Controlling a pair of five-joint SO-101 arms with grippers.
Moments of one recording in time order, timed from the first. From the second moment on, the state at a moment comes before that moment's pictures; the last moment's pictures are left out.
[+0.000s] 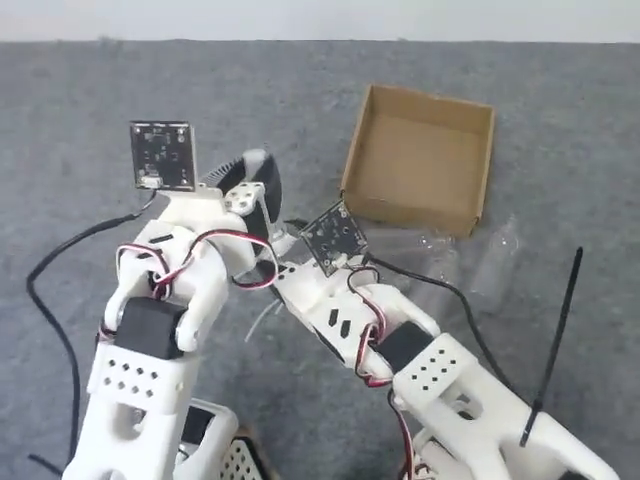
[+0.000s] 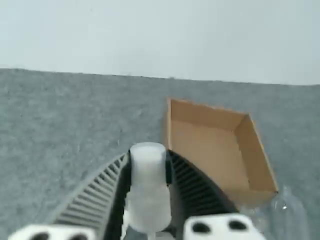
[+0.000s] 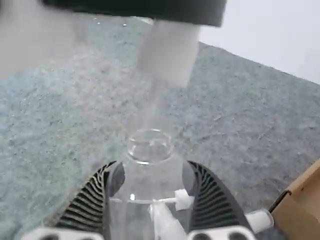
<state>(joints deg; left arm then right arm) 9.2 -55.2 44.8 49.0 18.3 -45.2 -43.0 67.3 5.8 -2.5</state>
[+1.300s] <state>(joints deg) 5.3 -55.7 44.2 54.1 8.2 -45.1 -43.4 68.2 5.9 -2.5</state>
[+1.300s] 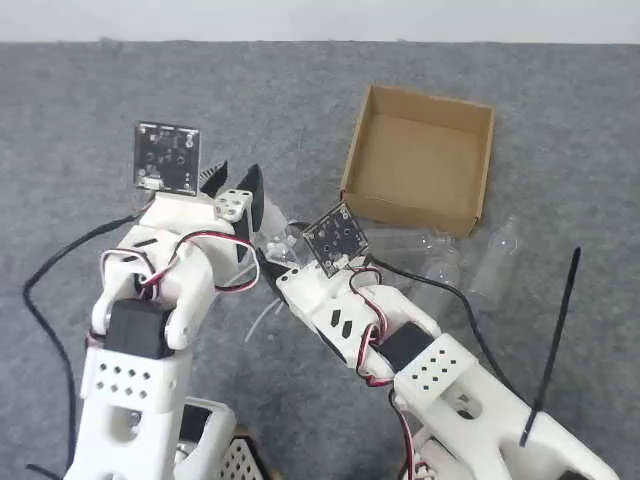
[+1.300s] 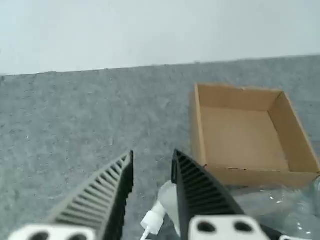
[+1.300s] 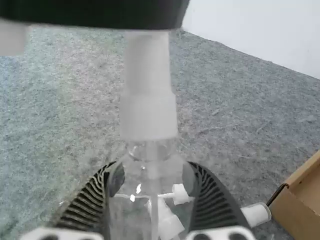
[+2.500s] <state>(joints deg) 8.0 -87.8 65.8 56.2 6.2 -32.5 -43.4 51.8 22.3 -2.7</state>
